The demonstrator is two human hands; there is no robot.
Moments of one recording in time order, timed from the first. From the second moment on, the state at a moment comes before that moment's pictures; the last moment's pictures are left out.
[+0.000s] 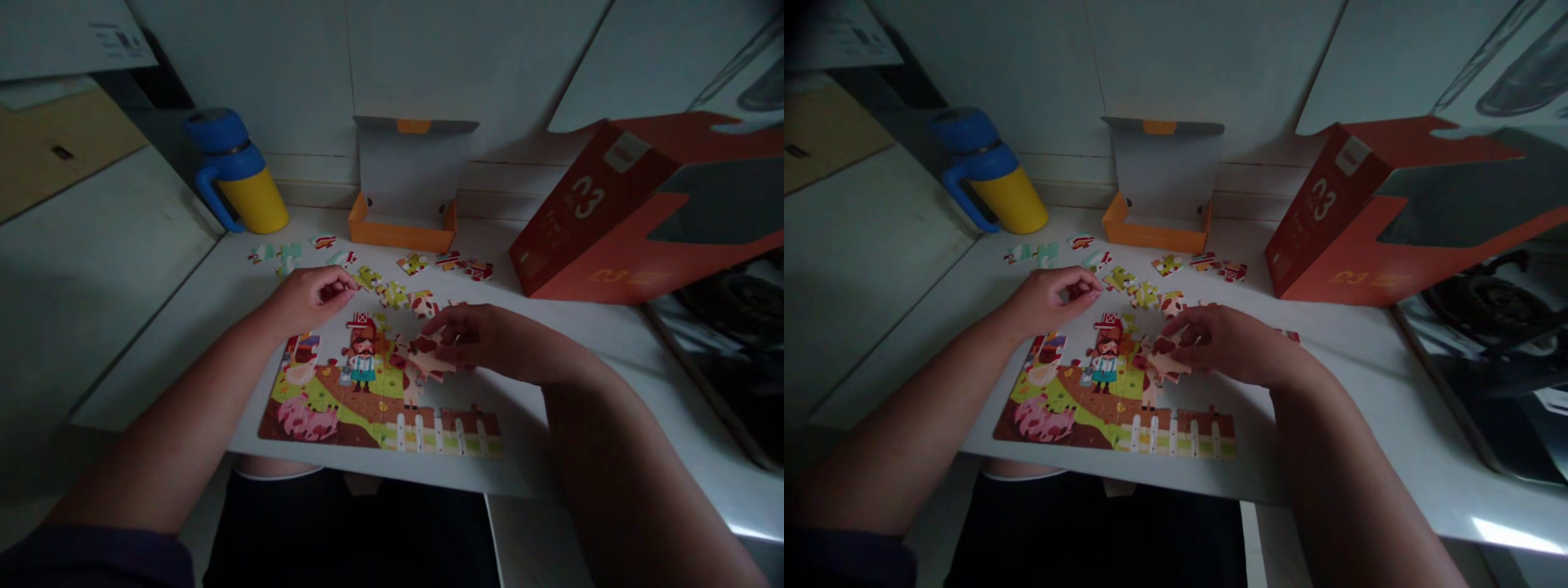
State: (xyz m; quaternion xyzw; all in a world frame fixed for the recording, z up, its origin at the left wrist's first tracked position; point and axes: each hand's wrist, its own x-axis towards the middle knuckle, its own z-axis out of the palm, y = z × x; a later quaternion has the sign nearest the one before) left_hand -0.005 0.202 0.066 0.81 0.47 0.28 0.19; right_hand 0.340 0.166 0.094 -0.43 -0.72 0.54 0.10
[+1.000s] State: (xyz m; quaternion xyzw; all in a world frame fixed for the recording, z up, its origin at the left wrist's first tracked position) left_hand -0.009 0.207 0.064 0.80 0.51 0.23 0.19; right_hand 0.329 0.153 0.096 -0.44 -0.82 0.37 -0.04
